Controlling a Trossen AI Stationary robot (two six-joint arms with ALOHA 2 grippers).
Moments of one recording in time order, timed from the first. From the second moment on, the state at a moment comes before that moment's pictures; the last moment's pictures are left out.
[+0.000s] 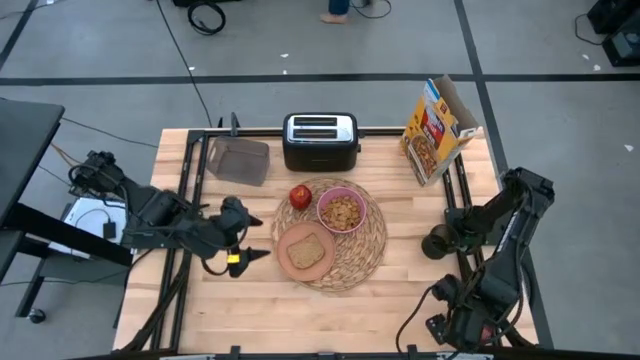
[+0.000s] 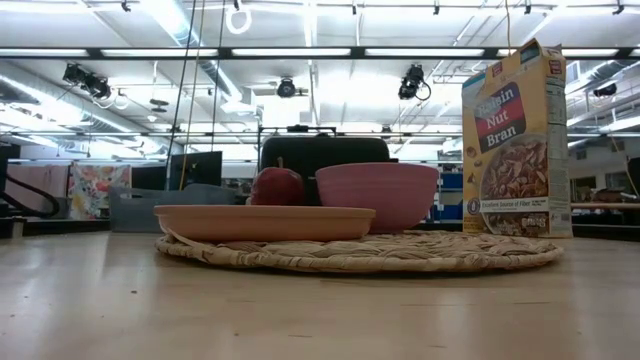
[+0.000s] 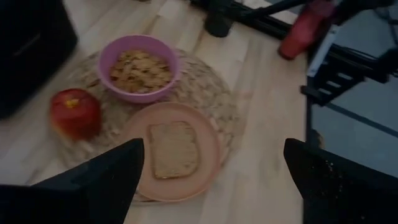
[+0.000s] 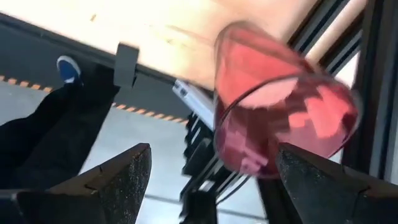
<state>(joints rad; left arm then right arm) -0.55 1.17 1.27 -0.83 -0.51 -0.76 1.01 1.60 1.46 -1.22 -0.31 2.22</state>
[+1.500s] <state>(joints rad) -0.66 1.20 1.27 -0.79 -0.55 -0.76 0.76 1.71 1.63 -1.32 -0.19 1.50</state>
